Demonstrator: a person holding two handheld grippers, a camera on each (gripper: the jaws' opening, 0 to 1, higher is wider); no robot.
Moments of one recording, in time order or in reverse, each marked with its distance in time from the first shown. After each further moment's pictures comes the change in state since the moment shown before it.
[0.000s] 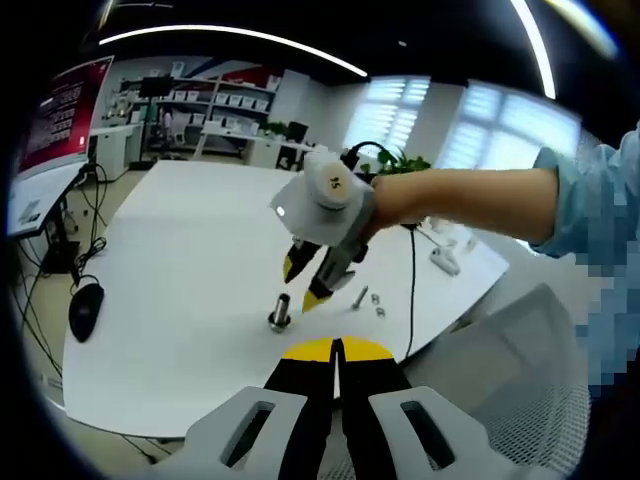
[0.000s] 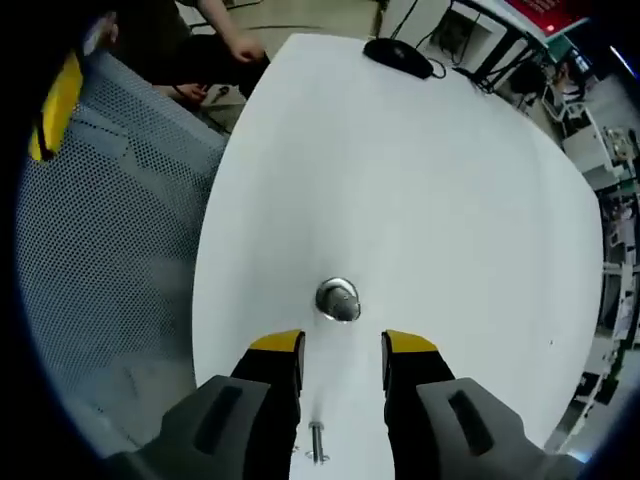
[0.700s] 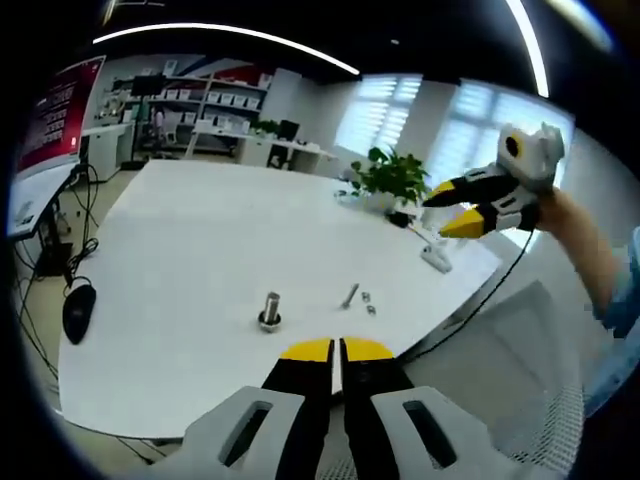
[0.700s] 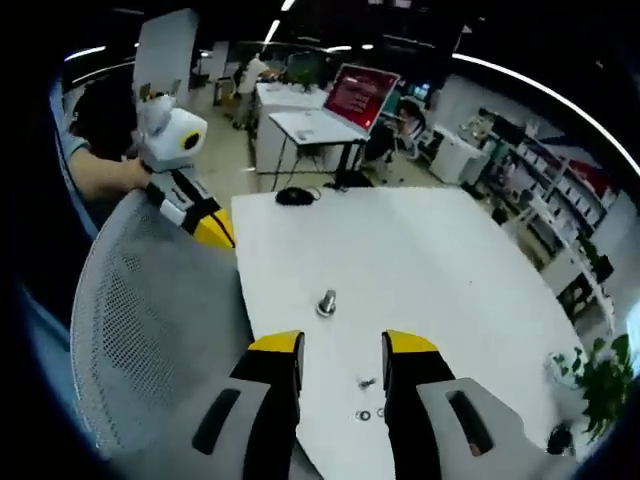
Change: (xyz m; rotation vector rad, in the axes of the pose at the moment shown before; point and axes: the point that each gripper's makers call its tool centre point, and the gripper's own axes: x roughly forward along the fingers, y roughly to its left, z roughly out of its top) left arm -0.001 -0.009 0.000 0.001 -0.003 -0.040; right arm -0.206 0.077 -0.067 0.529 -0.565 -0.396
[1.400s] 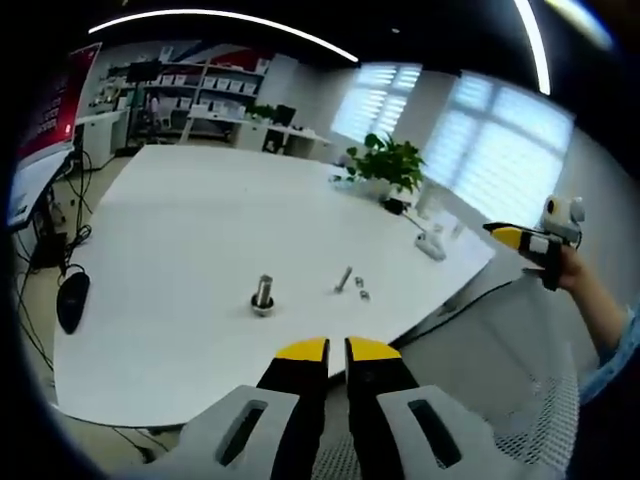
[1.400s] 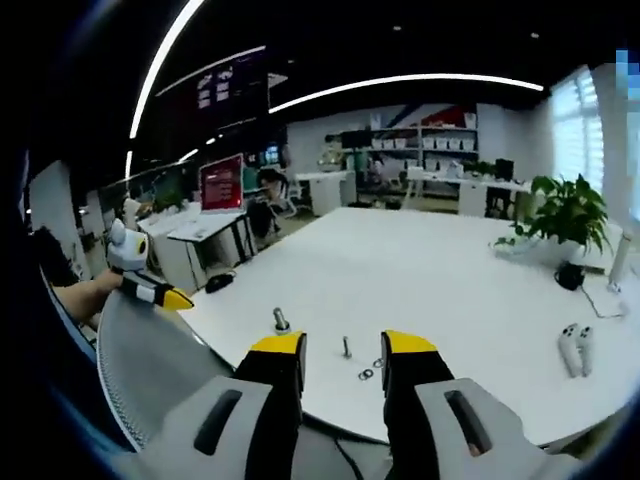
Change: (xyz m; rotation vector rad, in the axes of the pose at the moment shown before) left arm -0.001 -0.002 -0.012 -0.016 0.064 -0.015; right arm -0.084 -0.018 -0.094 0.553 -0.255 -0.344
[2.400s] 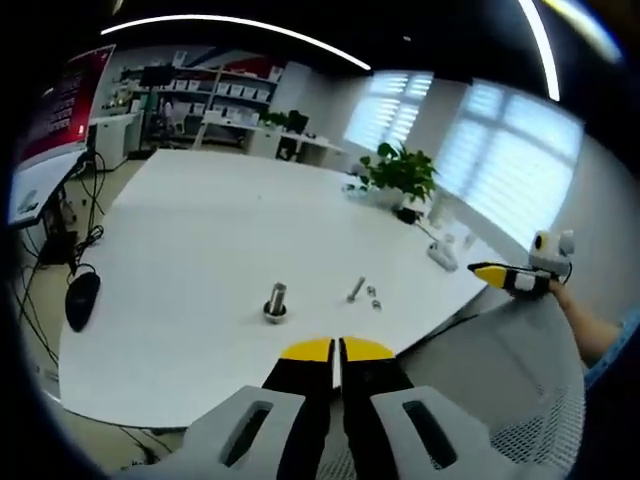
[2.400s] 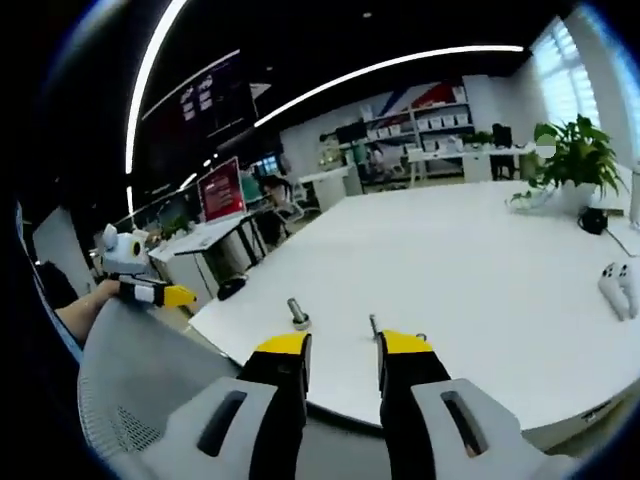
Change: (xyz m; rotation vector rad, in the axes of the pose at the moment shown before) left arm -0.002 0.004 0.006 -0.009 -0.040 0.051; right arm 0.042 0.014 -0.043 0.166 0.008 0.070
